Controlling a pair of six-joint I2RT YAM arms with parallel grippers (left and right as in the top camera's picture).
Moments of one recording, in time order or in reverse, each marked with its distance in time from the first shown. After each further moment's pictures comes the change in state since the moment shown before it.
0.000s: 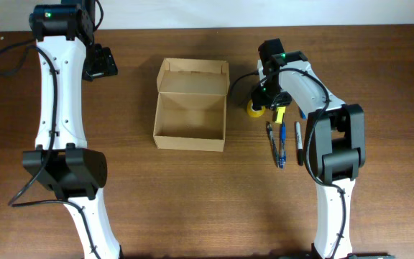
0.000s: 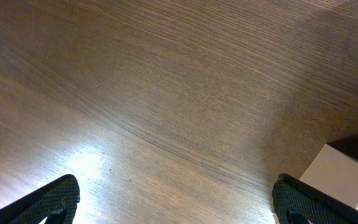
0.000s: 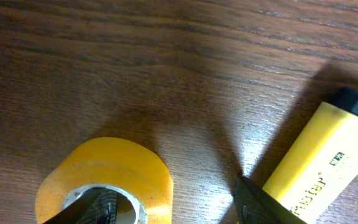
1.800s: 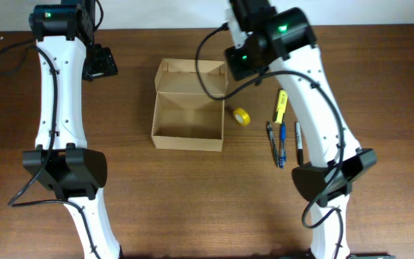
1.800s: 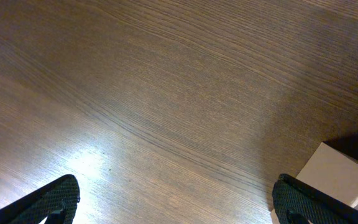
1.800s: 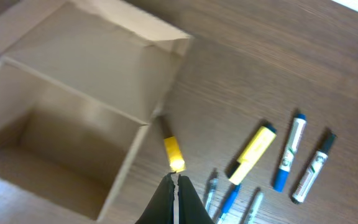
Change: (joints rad) left arm 0.000 0.000 0.000 0.000 0.000 0.000; right arm 0.198 -0.154 0.682 -0.513 0.060 -0.032
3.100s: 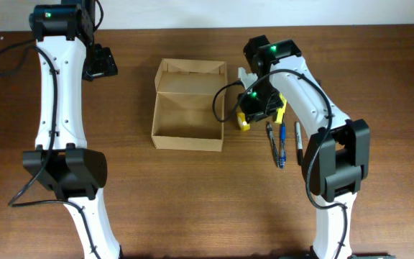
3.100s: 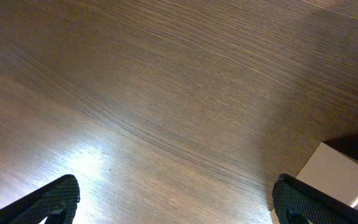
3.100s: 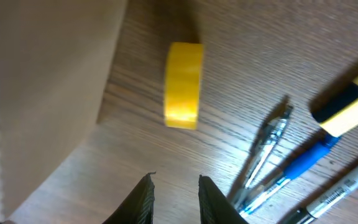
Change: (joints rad) left arm 0.000 0.000 0.000 0.000 0.000 0.000; right arm -0.083 0.002 -0.607 0.118 -0.227 -0.060
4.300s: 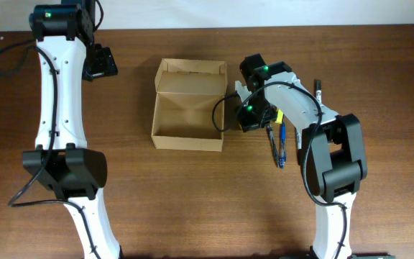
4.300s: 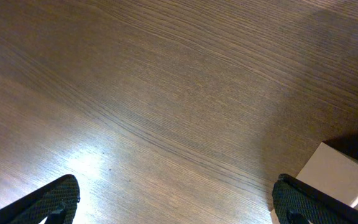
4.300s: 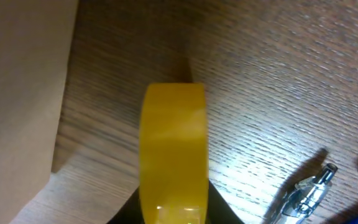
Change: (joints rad) left arm 0.000 0.000 0.000 0.000 0.000 0.000; right arm 0.008 0.000 -0.246 0.287 0.018 0.015
